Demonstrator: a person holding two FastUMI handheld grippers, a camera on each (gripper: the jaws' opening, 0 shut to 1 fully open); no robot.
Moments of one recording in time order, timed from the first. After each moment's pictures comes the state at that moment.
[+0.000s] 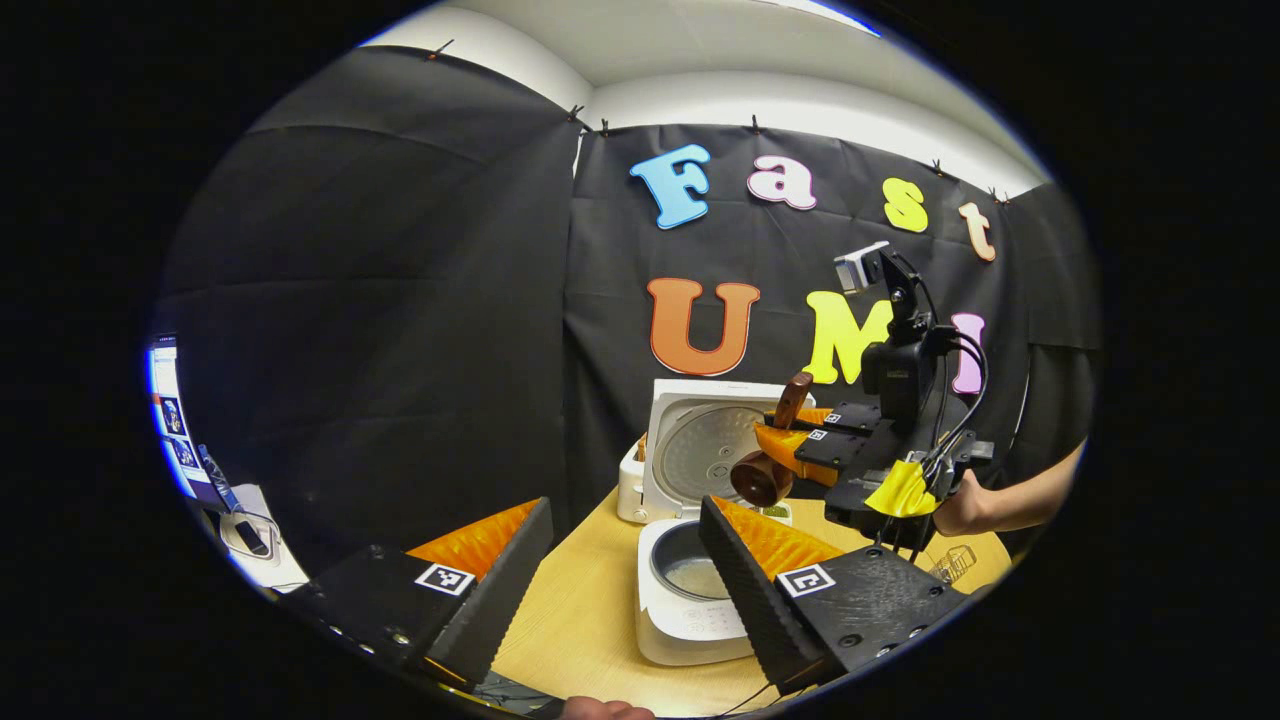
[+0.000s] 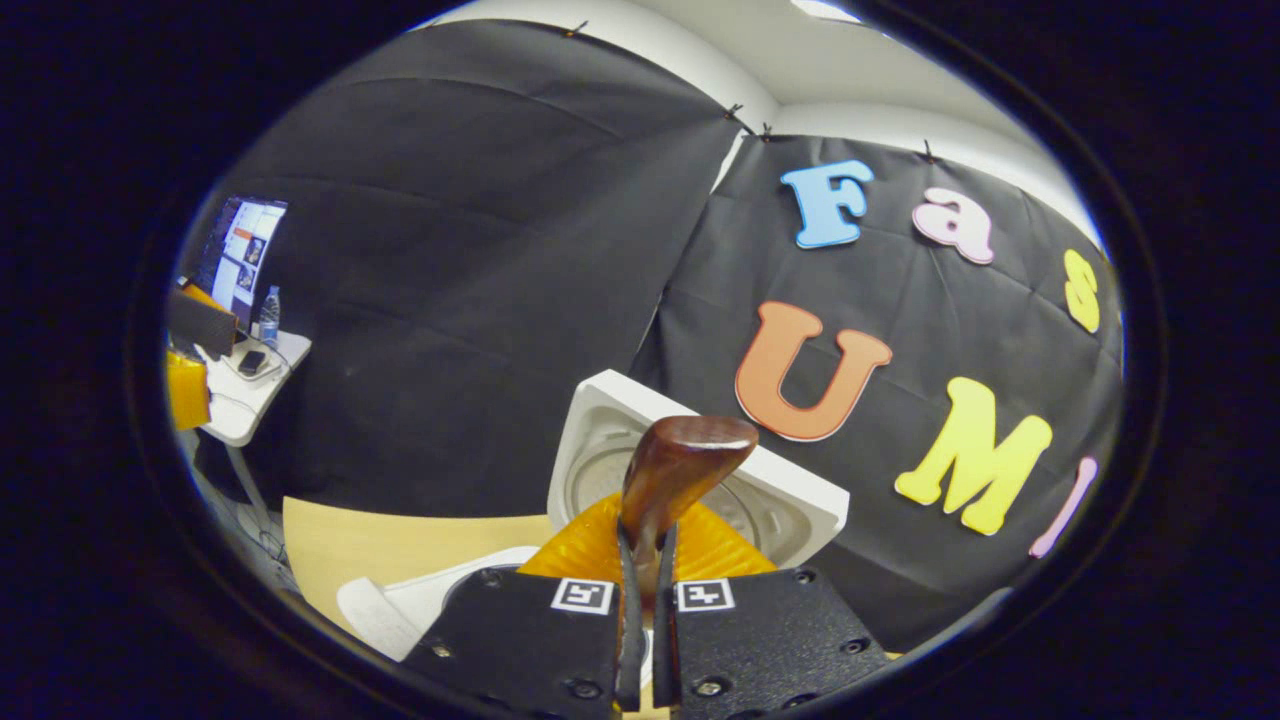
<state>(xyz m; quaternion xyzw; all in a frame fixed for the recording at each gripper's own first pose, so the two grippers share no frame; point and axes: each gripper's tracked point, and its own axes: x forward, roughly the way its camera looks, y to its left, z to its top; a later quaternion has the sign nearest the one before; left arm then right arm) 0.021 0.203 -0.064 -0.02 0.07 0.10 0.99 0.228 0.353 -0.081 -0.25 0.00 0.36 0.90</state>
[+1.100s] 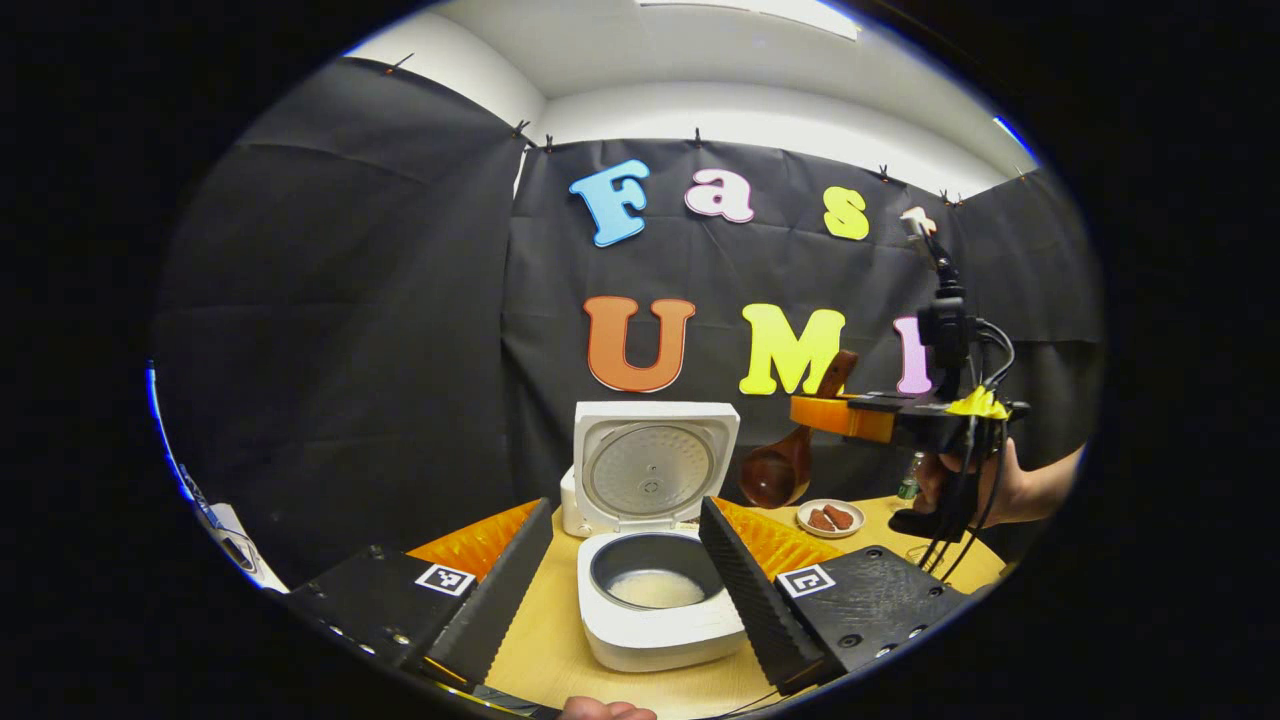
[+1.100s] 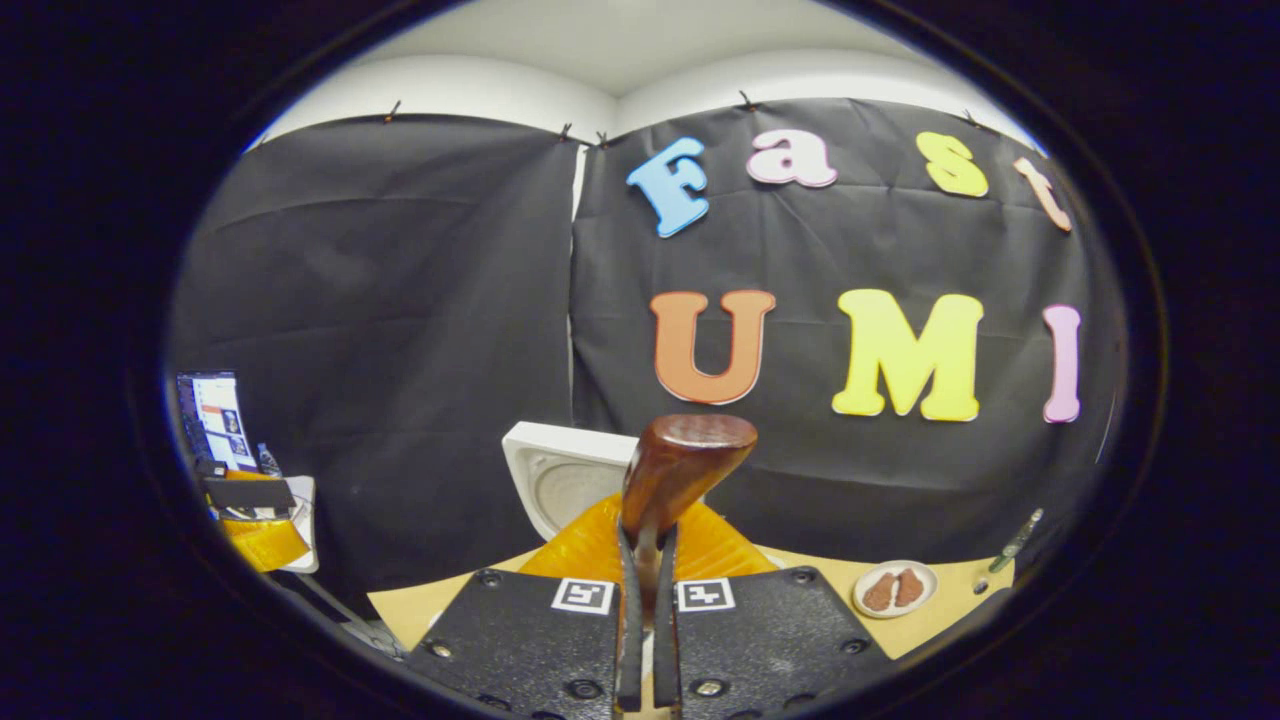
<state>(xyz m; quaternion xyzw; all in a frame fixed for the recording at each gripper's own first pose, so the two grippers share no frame) 0.026 0.144 -0.036 0.00 0.05 0.02 1.00 0.201 0.208 -0.009 -0.03 0.05 0.28 0.96</state>
